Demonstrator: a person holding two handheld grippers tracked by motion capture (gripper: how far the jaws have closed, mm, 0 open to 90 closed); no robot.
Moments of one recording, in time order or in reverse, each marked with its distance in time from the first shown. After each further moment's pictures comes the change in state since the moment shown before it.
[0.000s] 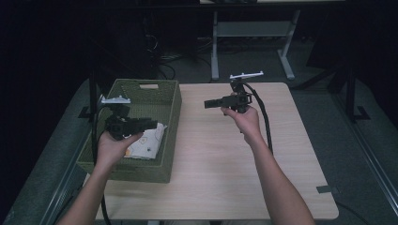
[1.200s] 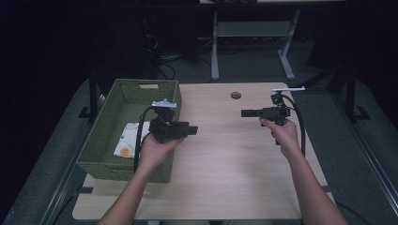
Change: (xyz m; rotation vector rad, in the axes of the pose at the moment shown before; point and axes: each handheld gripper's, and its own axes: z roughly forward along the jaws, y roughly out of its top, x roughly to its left) left arm -0.074 0.008 0.079 0.049 -0.090 0.052; right arm -0.069 -0.052 -0.084 -0.063 -0.030 0.080
